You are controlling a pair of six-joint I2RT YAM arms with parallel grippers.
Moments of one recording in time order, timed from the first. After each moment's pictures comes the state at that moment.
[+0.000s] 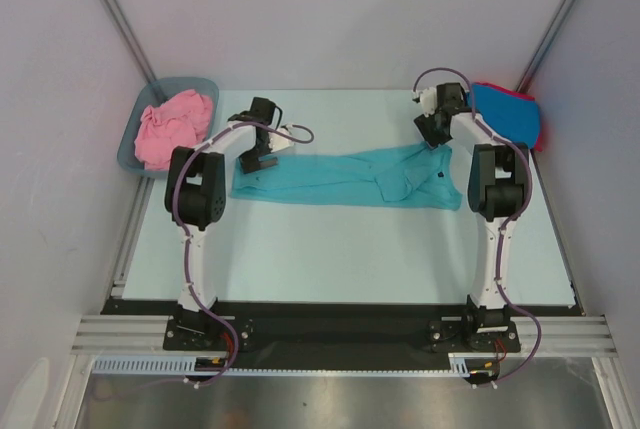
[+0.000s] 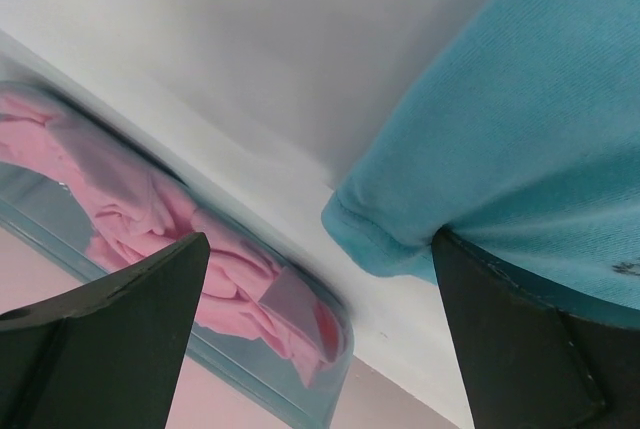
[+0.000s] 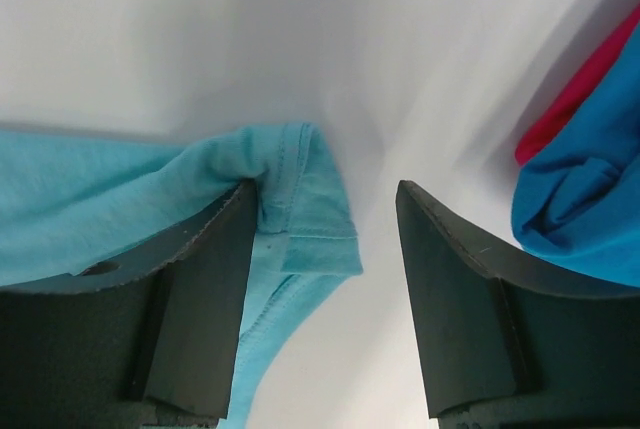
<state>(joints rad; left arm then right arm) -0.24 2.22 1.71 -0.64 -0.36 1.03 0.06 2.30 1.83 -0.44 0.07 -0.50</state>
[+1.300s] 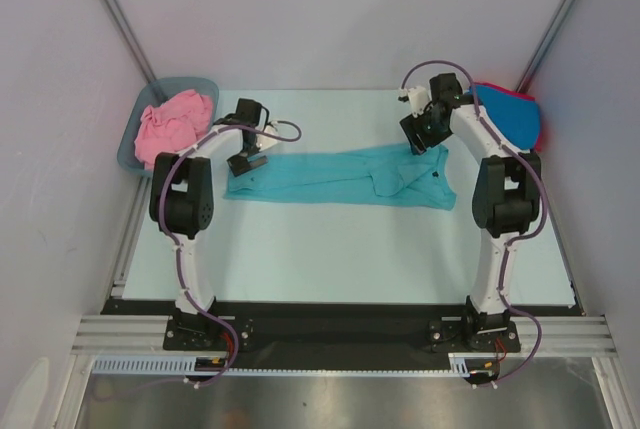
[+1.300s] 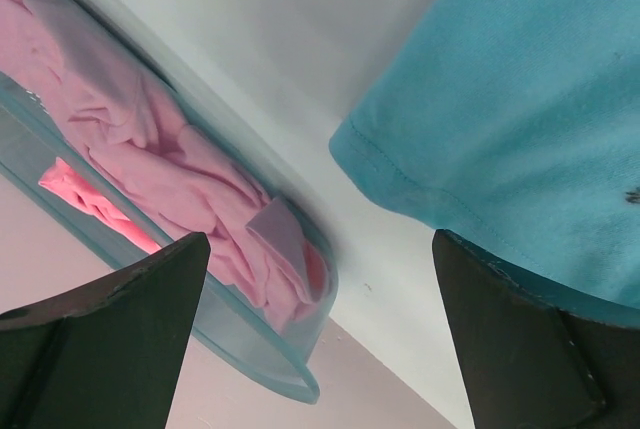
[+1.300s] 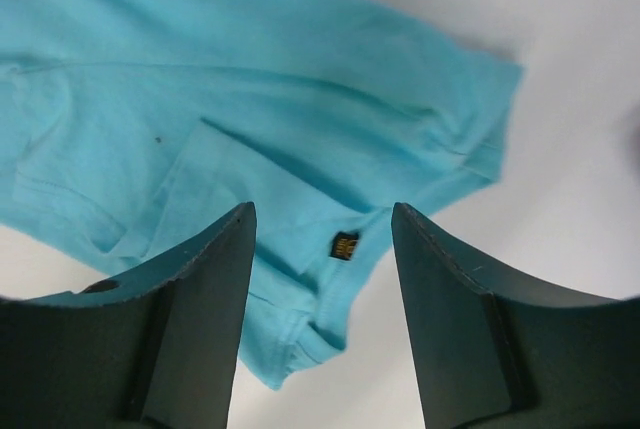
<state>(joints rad) -0.19 2.09 1.57 -0.58 -0.40 0.94 0.13 2.07 1.80 -0.76 -0.17 -0.46</state>
